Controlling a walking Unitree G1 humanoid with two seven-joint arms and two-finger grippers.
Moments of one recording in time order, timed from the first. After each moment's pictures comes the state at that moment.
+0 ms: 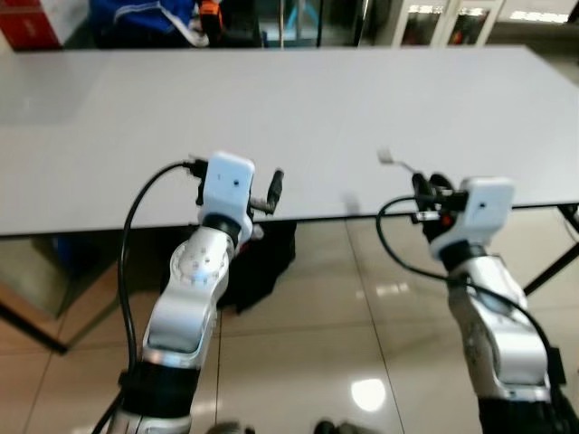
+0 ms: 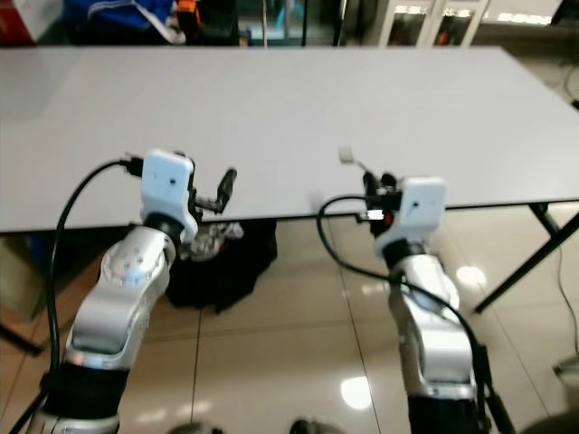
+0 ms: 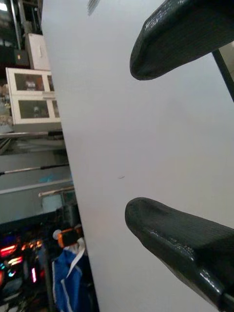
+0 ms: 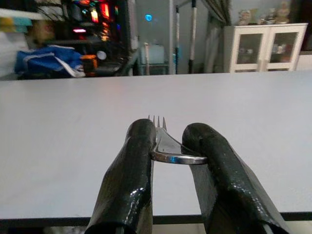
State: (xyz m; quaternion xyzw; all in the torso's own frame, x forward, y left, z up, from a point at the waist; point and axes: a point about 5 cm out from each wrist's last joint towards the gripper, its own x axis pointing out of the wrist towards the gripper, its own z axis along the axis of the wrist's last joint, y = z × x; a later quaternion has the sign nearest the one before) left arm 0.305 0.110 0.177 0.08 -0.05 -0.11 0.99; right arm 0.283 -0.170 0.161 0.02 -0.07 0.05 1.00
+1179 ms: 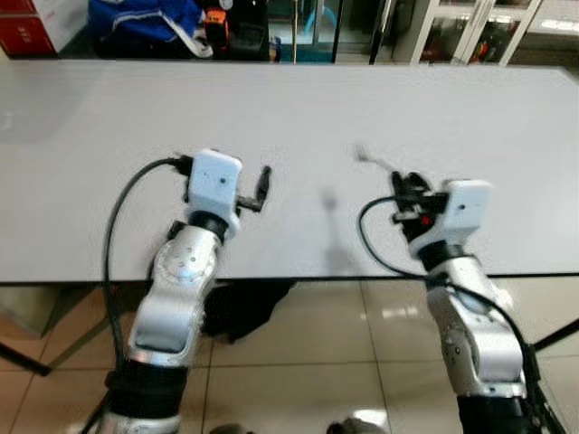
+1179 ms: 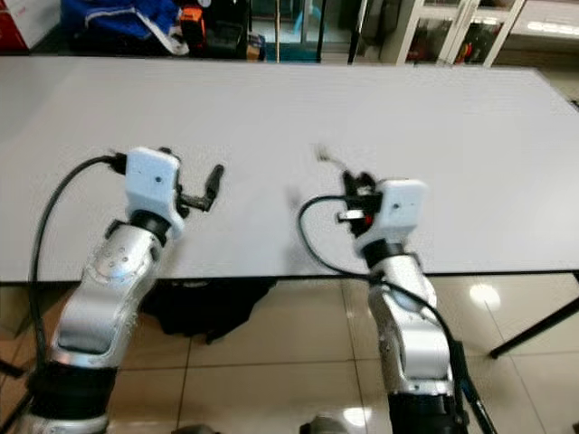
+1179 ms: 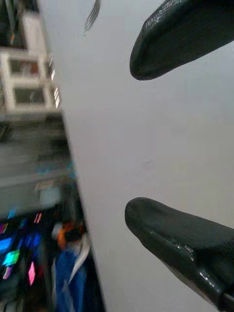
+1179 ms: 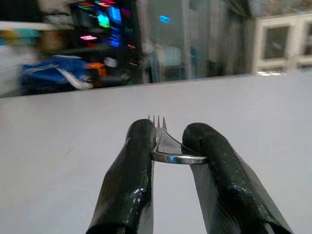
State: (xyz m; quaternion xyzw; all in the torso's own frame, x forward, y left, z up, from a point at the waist) left arm 0.301 0.114 0.175 0.09 -0.05 -0.13 0.99; right arm 0.288 -0.156 0.151 0.07 -0.07 0.05 0.99
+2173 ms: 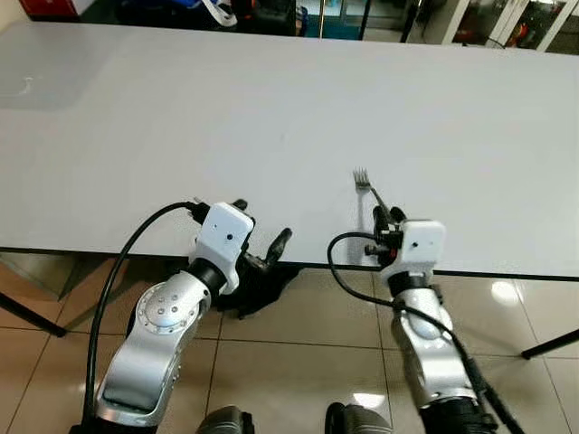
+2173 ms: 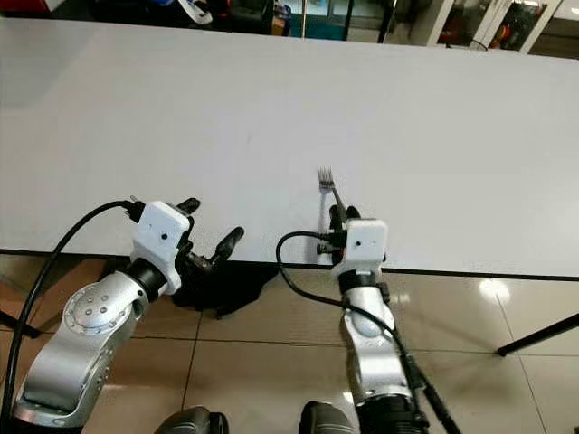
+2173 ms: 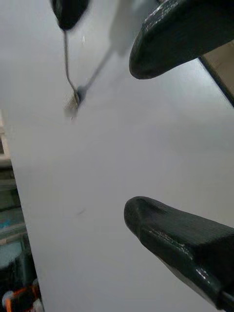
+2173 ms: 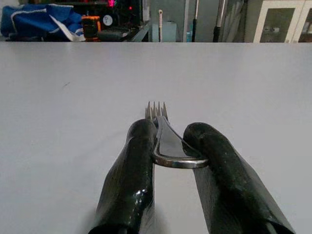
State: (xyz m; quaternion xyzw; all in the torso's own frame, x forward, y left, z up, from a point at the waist) left arm 0.256 0.120 0.152 0.10 0.00 -0.28 0.96; right arm 0.285 -0.128 0.087 0.02 -0.07 0.01 1.00
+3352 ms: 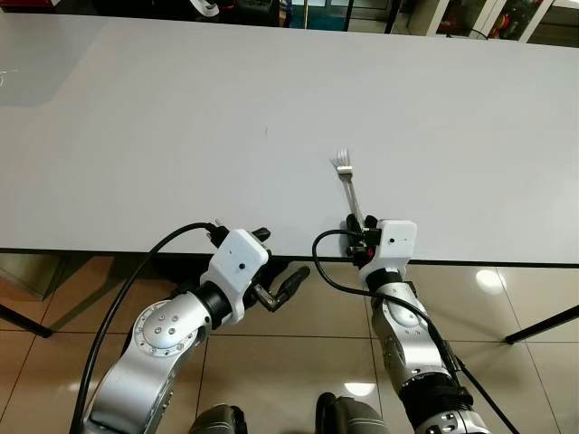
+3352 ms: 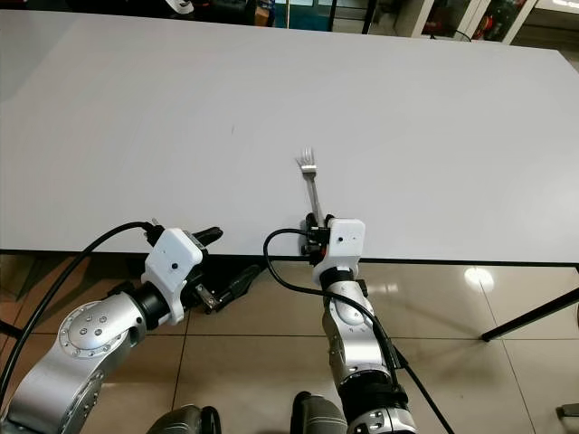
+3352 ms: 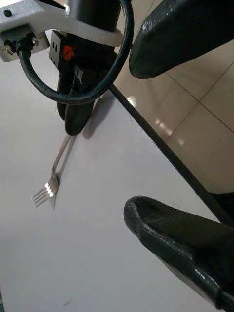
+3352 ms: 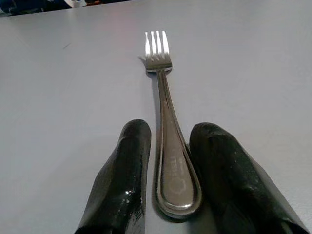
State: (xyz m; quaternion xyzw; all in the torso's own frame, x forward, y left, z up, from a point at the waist) left arm 0.234 0.113 0.140 0.12 0.05 -0.36 0.93; right arm 0.303 -0.109 0.068 0.07 0.00 0.06 1.00
